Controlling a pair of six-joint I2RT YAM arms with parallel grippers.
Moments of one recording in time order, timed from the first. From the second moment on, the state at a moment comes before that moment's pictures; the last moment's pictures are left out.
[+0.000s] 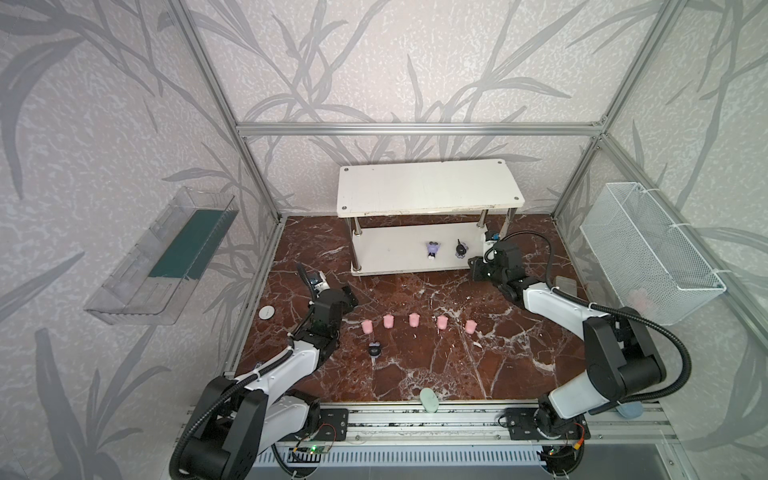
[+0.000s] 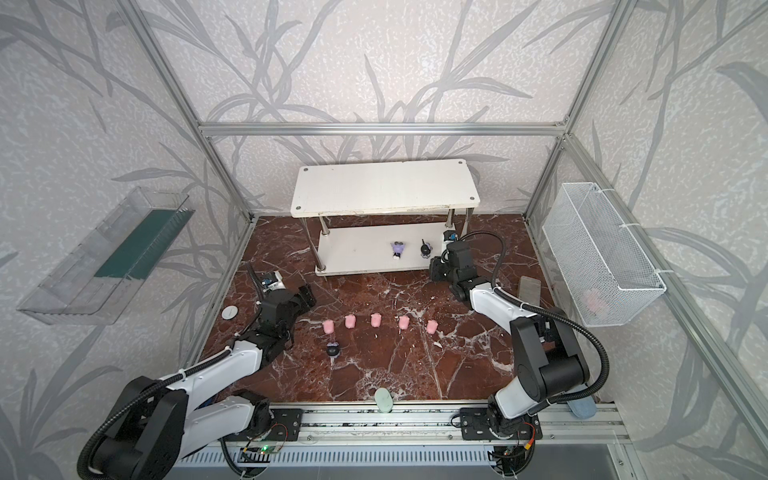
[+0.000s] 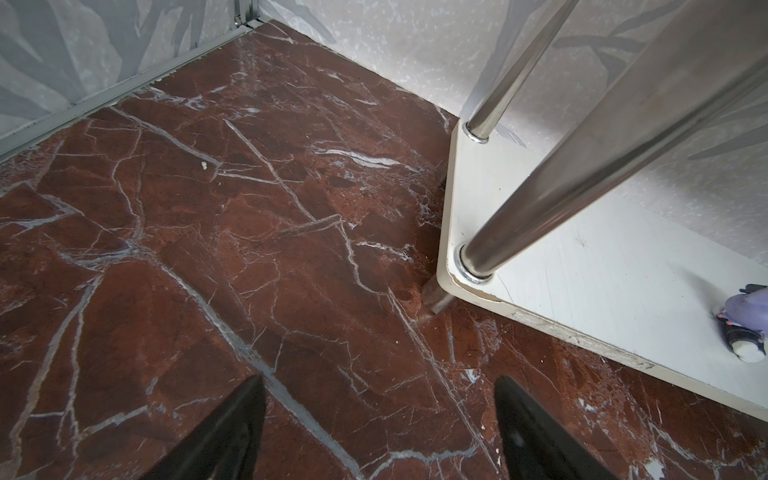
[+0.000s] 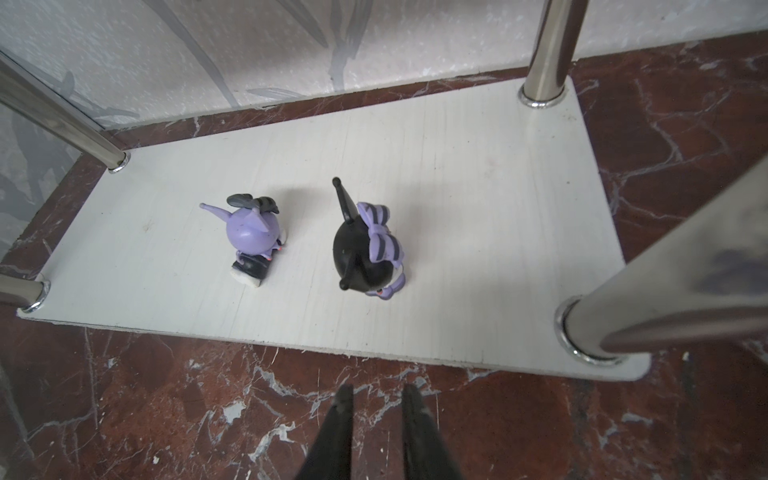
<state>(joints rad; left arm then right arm) -0.30 1.14 0.35 0.30 -0.40 -0.59 0.30 1.57 0.88 0.12 -0.08 0.31</state>
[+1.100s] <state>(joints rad) -0.30 1.18 0.35 0.32 -0.40 -0.59 0.31 1.75 1.04 0.12 -0.10 0.30</state>
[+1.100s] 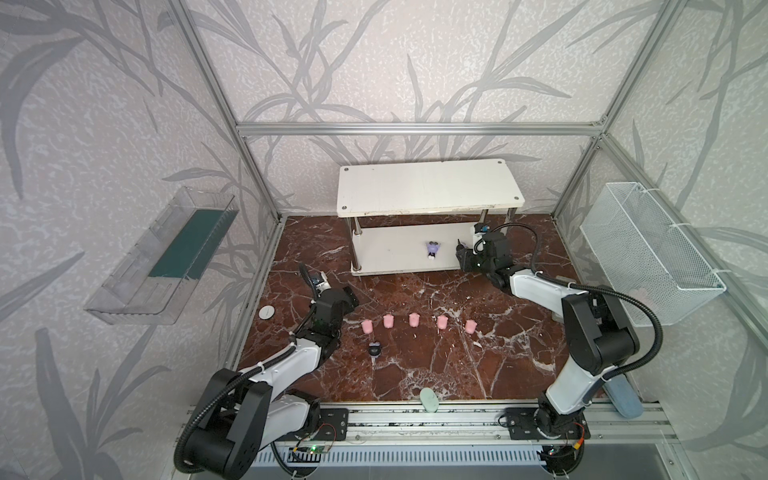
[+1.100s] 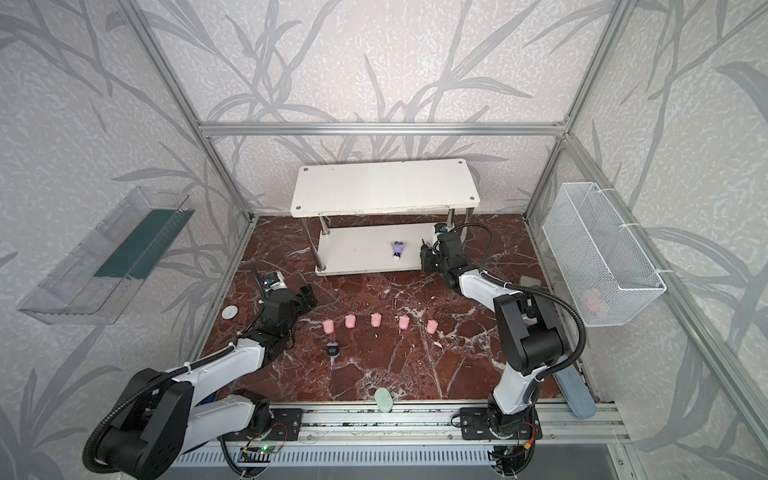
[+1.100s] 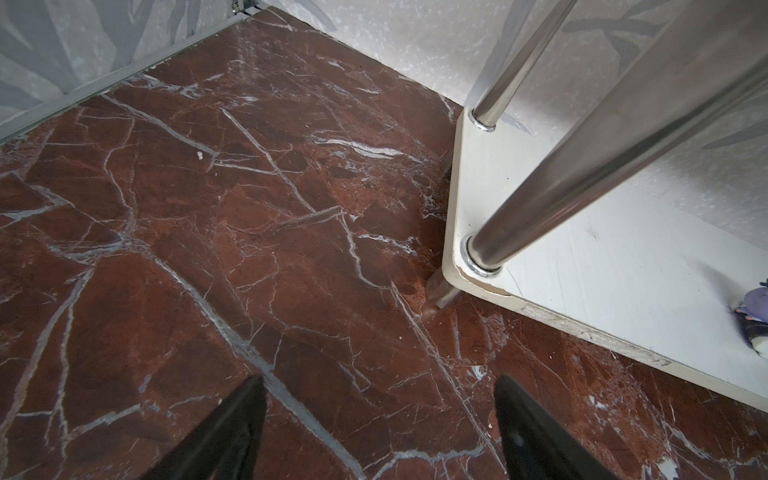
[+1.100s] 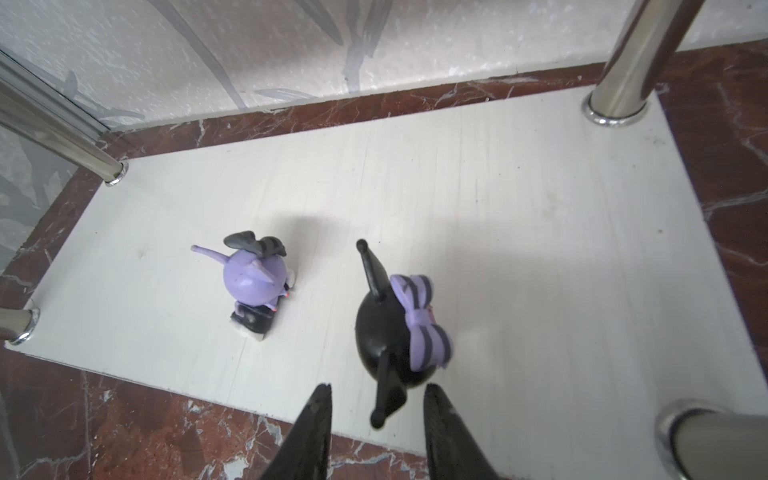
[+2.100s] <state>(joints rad) -0.30 1.20 0.35 0.32 -0.40 -0.59 0.32 1.81 1.08 0.08 -0.03 0.24</state>
